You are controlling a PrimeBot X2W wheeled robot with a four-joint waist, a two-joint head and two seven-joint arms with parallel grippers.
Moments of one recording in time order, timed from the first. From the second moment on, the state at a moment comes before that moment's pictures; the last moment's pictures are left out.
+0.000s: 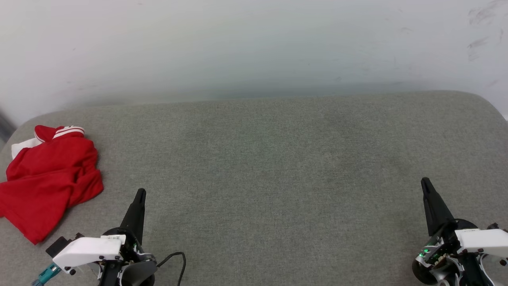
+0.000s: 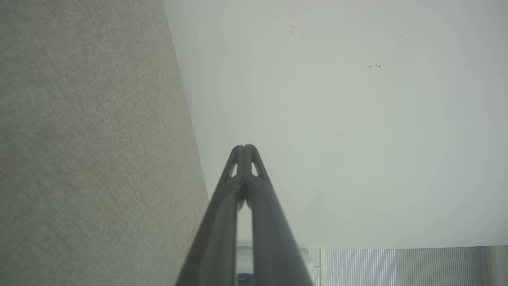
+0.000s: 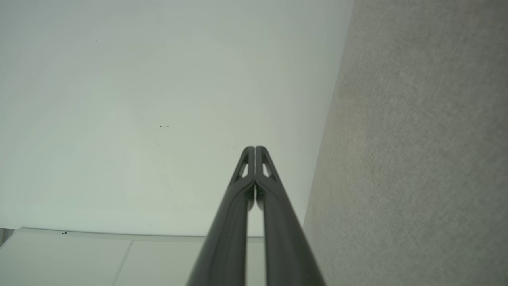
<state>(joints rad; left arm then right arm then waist) -0.11 0.05 0.11 0.25 -1.61 -0.13 0.11 -0.10 -0.05 -0.11 0.24 1.61 0.13 0.11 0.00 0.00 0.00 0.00</state>
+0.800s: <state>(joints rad) -0.11 0.05 0.11 0.25 -1.61 -0.13 0.11 -0.10 -0.05 -0.11 0.24 1.61 0.13 0.11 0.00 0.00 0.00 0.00</state>
